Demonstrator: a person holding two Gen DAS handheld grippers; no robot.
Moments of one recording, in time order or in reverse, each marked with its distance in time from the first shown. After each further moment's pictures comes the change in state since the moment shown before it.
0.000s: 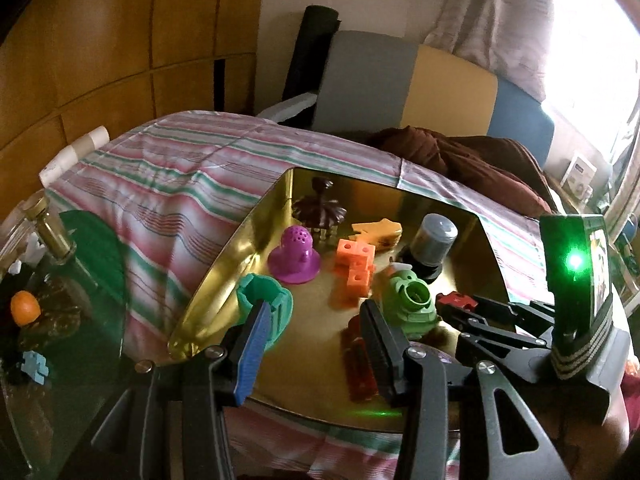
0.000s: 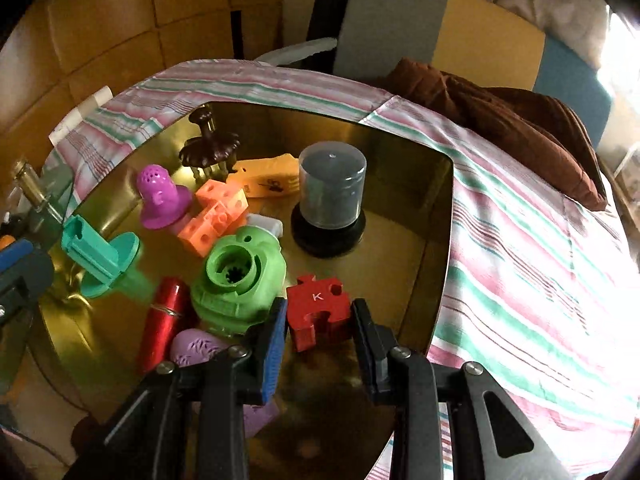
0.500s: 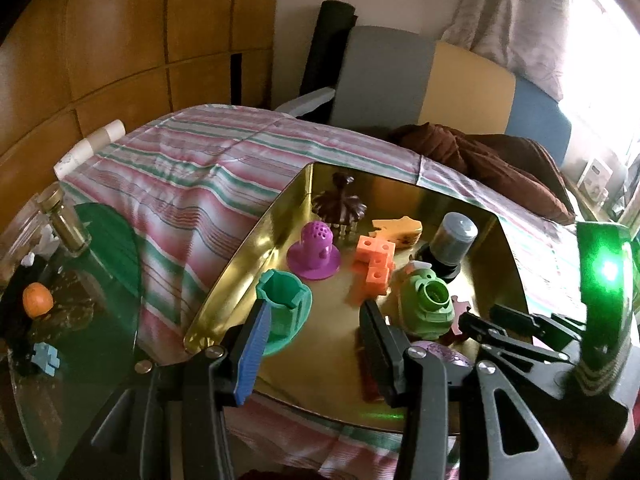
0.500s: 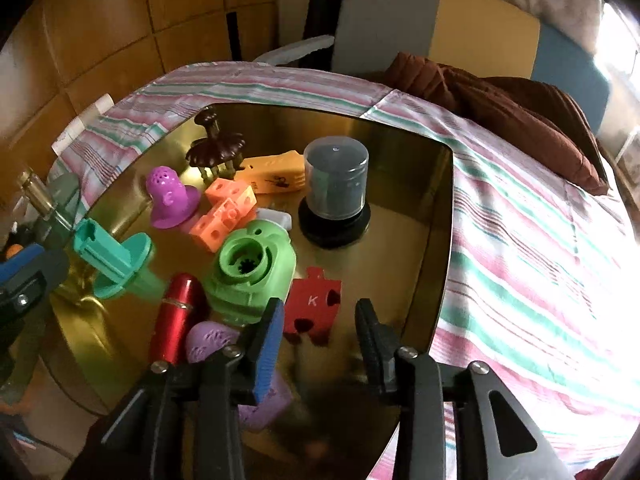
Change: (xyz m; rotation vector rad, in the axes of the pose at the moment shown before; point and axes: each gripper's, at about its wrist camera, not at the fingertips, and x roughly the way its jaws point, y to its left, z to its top) left arm 0.002 0.003 0.002 -0.022 0.025 0.064; right arm -0.008 0.001 -0.005 0.048 0.008 0.035
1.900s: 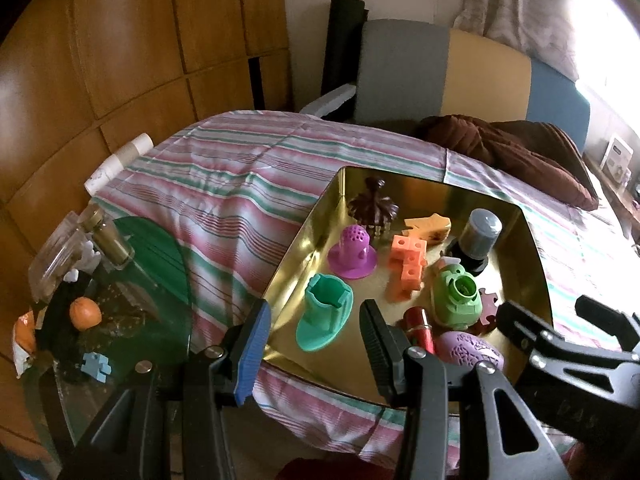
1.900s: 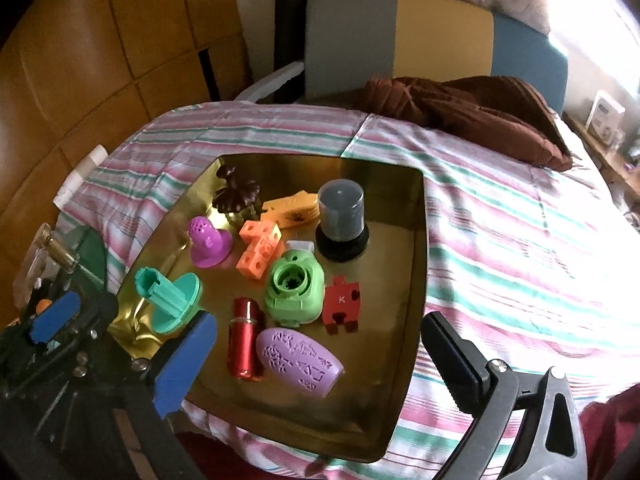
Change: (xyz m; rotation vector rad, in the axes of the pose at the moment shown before) left arm -0.020 0.006 0.010 0.061 0.023 0.125; right arm -0.067 0.021 0.002 0.143 -0.070 -0.034
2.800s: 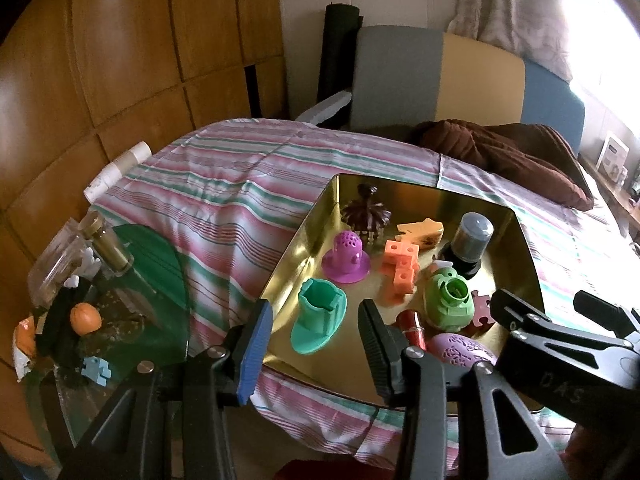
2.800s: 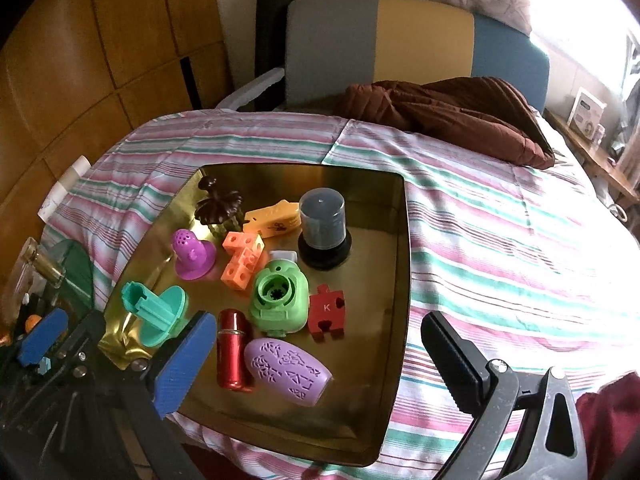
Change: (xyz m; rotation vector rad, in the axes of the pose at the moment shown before) left arm -0.008 -0.005 -0.001 0.013 -0.034 -0.002; right arm 0.001 -0.003 0.002 0.031 -0.011 -0.051
